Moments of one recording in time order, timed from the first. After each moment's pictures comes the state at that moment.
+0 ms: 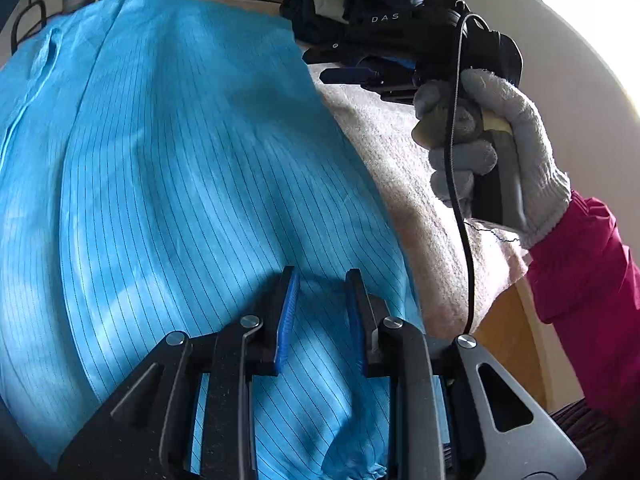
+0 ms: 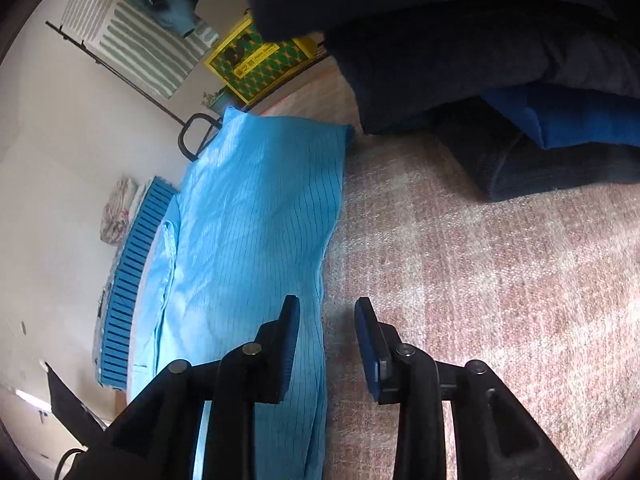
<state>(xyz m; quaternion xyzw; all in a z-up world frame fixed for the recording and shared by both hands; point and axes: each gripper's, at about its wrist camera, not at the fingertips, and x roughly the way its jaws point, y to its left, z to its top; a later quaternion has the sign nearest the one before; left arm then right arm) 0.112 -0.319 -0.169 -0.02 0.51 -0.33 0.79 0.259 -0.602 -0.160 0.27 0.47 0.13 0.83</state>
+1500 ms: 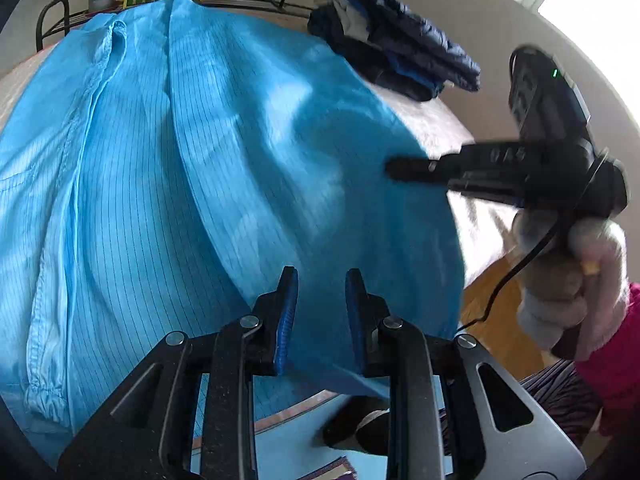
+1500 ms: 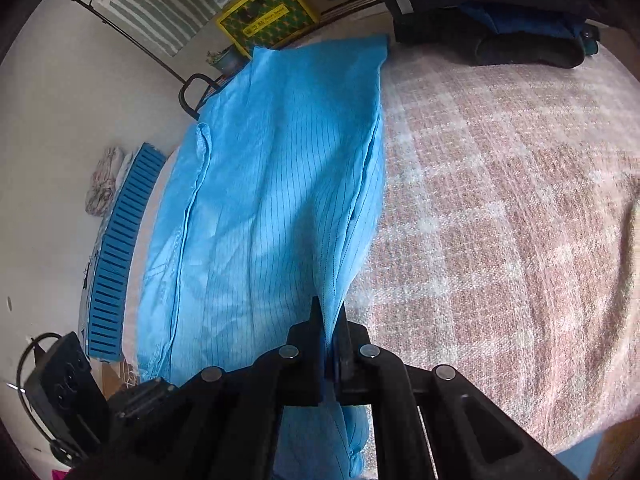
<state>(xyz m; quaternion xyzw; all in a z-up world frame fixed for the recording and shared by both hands) 0.073 -0.248 -0.161 -0.03 0.51 -0.31 0.80 0.147 -0.501 -0.145 0.23 0.52 0.09 0.82</state>
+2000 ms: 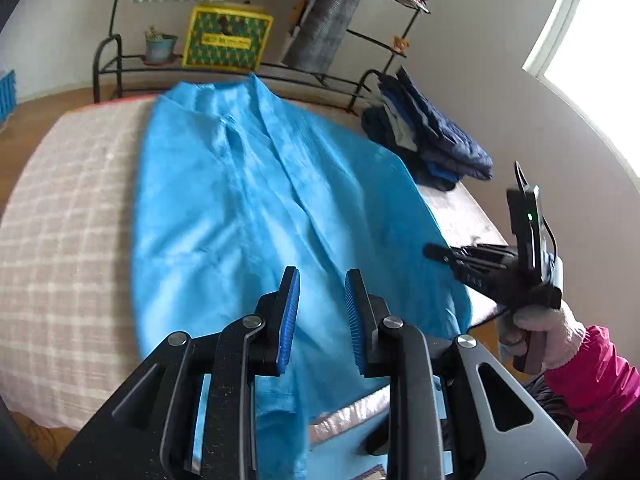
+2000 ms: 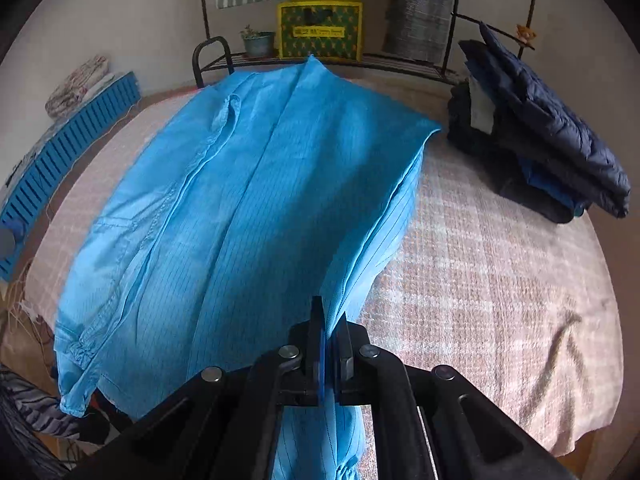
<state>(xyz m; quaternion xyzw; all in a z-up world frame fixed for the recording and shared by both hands) 0.101 -0.079 -0.029 -0.07 0.41 -0.26 0.87 0.148 -0.379 -0.100 -0.06 0.47 0.03 0.88</state>
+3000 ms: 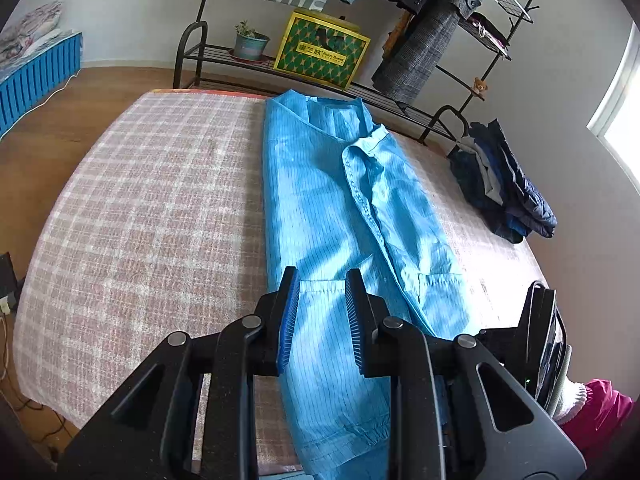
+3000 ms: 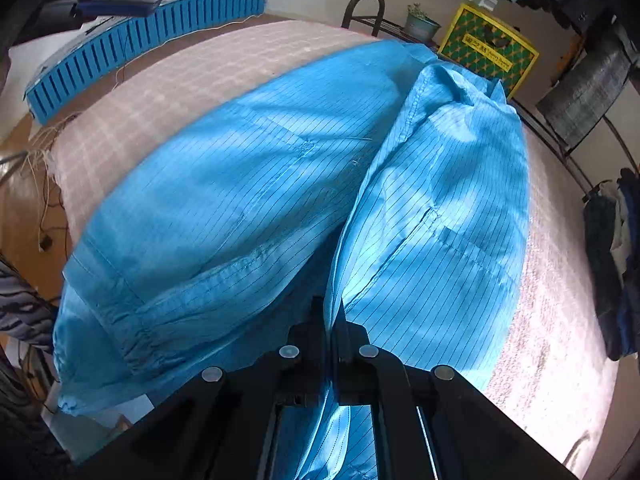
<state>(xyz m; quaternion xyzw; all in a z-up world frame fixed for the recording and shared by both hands) 0.142 0.026 -0.061 -0.13 0.42 -0.16 0.88 0.152 -0.227 -0.166 -0.22 0.50 0.19 0.82</state>
